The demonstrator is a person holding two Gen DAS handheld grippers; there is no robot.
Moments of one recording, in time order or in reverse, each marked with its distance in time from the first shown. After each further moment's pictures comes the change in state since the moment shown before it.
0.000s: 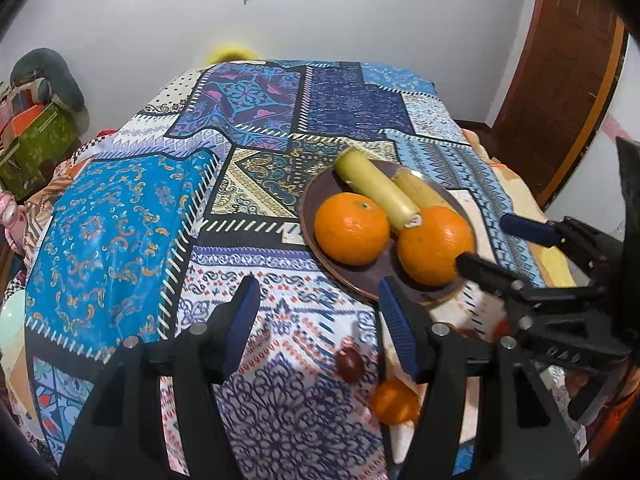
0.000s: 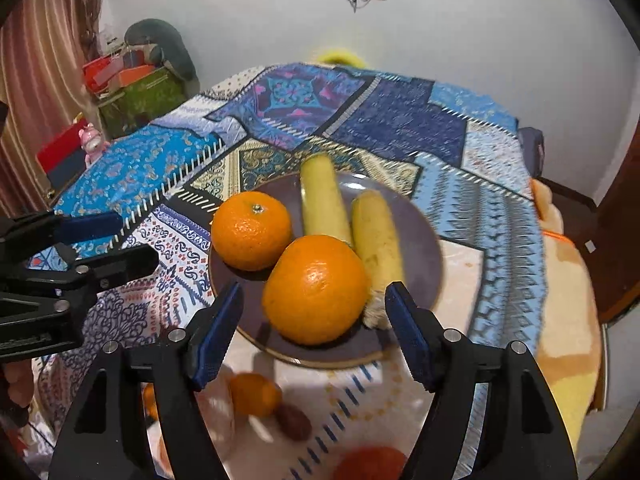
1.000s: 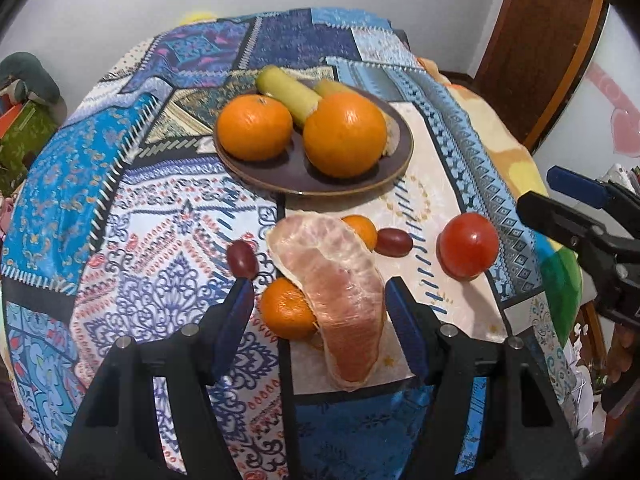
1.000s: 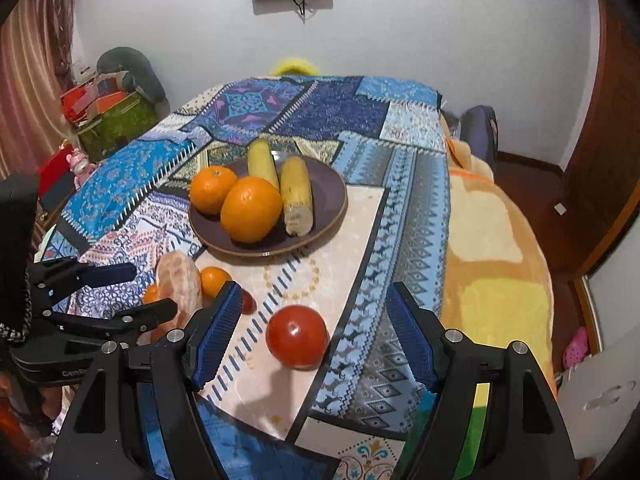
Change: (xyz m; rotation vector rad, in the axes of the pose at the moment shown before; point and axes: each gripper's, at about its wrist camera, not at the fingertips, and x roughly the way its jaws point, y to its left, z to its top) left arm 0.013 -0.073 -0.057 0.073 0.160 -0.024; right arm -0.069 -0.039 -0.063 0.123 0.002 -0.057
